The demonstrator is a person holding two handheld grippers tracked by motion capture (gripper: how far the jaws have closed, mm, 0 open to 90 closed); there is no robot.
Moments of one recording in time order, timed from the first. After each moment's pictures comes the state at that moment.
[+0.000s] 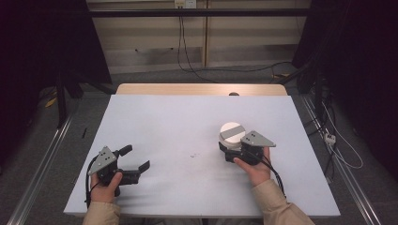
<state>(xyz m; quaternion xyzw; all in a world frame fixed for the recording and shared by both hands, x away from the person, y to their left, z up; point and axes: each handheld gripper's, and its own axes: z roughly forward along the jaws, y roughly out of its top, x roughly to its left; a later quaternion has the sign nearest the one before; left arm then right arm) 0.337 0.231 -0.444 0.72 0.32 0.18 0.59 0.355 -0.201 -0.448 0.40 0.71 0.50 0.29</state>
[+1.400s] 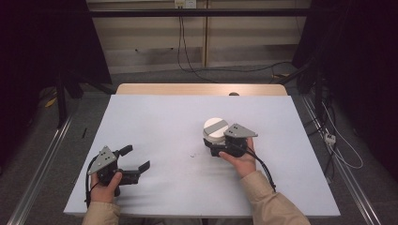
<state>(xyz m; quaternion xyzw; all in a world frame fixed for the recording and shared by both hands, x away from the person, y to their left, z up) 0.337 0.232 -0.444 0.72 0.32 0.18 0.59 0.385 -0.164 -0.446 0.37 0.73 0.52 0.26</state>
